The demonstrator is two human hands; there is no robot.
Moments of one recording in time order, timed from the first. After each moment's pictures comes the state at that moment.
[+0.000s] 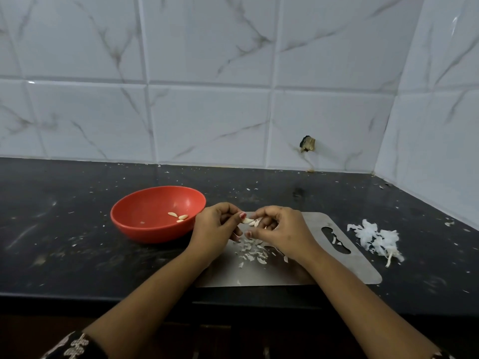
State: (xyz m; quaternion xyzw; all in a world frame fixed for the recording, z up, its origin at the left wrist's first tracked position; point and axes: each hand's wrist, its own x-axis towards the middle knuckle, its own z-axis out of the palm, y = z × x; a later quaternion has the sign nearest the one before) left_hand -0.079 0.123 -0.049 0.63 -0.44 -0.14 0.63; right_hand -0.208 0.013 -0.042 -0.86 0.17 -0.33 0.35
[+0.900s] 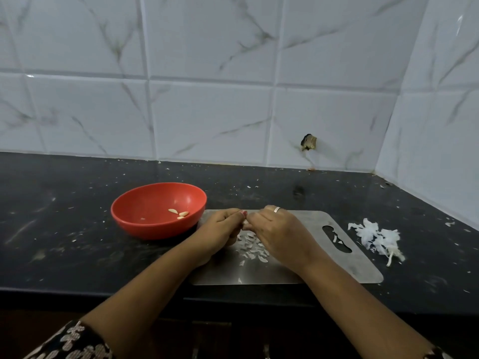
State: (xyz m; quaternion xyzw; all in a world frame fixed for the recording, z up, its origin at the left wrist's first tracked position) left_hand -0.081 0.130 -0.042 0.58 -0.48 -0.31 0.58; right_hand -0.203 0.015 -0.049 -0.90 -0.03 -0.41 -0.16
